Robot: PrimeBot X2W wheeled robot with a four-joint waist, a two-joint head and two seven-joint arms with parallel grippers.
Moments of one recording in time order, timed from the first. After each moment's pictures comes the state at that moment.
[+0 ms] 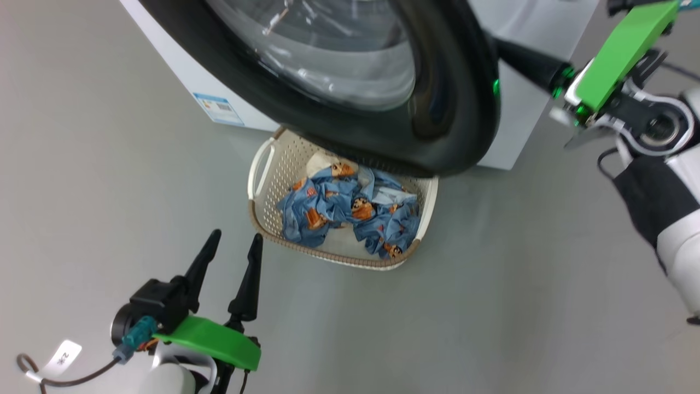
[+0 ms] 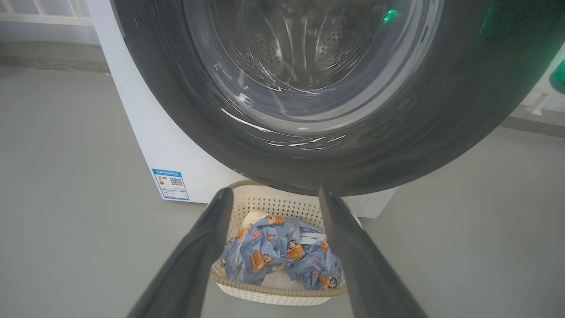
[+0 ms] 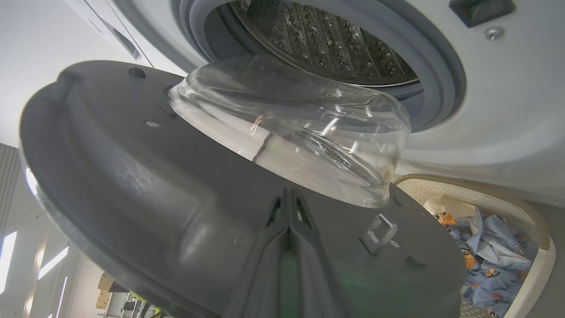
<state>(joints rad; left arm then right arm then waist) -0.25 0.03 -0.20 0.28 -0.29 -0.13 -0.26 -1.05 -0.38 0.43 0.61 1.57 0.13 0.56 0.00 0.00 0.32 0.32</state>
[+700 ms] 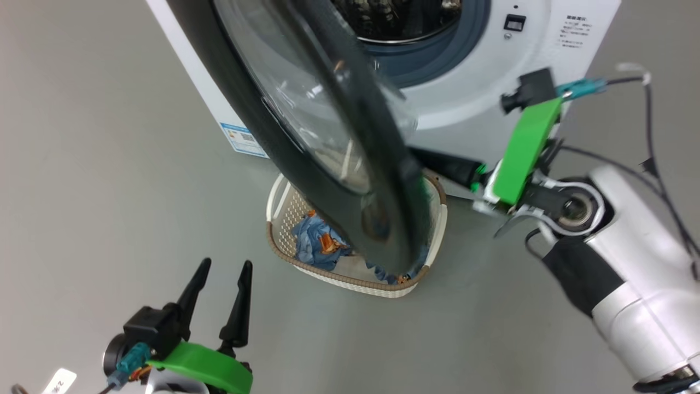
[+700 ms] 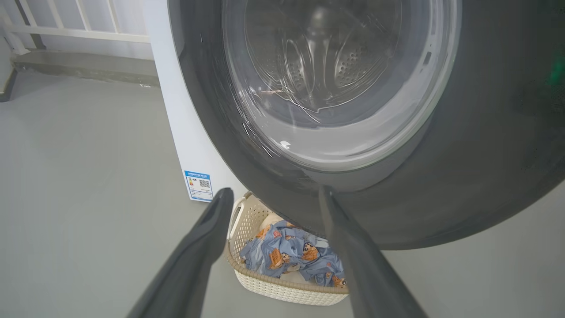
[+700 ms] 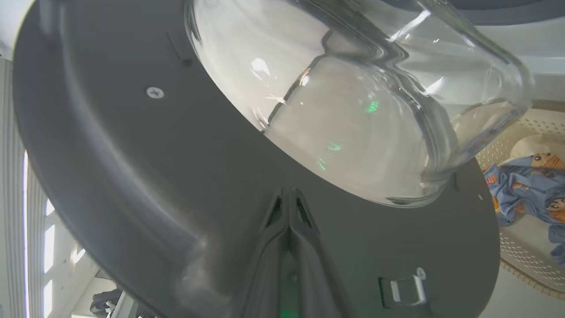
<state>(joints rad) -0.16 0.03 -0.16 0.27 -0.27 -0.13 -0.26 -0.84 -0.28 0.51 0.47 1.58 0.13 0.63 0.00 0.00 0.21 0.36</state>
